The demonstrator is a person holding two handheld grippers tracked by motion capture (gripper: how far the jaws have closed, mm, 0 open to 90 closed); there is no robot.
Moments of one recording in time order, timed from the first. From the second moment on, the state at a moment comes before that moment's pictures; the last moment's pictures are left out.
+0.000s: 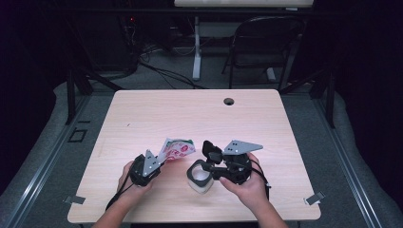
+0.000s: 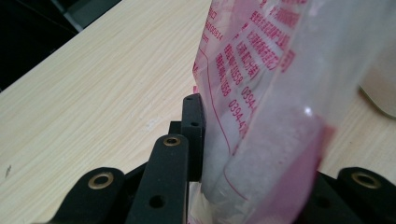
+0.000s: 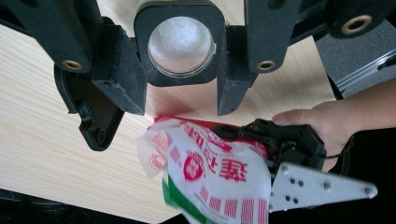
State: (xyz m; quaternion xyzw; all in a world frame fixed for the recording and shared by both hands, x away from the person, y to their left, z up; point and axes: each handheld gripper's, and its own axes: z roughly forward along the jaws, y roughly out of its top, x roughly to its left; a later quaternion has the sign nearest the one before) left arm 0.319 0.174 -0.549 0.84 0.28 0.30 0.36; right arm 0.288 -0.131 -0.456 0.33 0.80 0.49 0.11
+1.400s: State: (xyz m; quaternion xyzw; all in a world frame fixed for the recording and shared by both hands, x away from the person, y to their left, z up) left arm 0.344 0.262 -0.544 0.73 0.47 0.33 0.37; right arm 0.289 -0.134 -0.459 0.33 0.80 0.48 0.13
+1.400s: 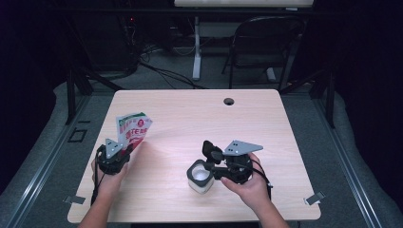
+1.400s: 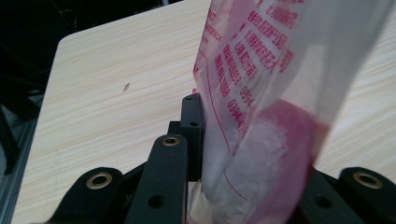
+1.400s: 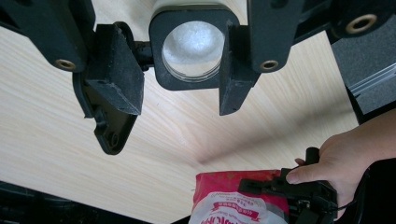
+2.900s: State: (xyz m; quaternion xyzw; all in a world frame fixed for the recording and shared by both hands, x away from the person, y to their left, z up) left arm 0.345 0.274 -0.556 0.71 0.49 0.32 0.38; right arm 0.299 -0.146 -0.460 0.36 0.78 0.50 0.13
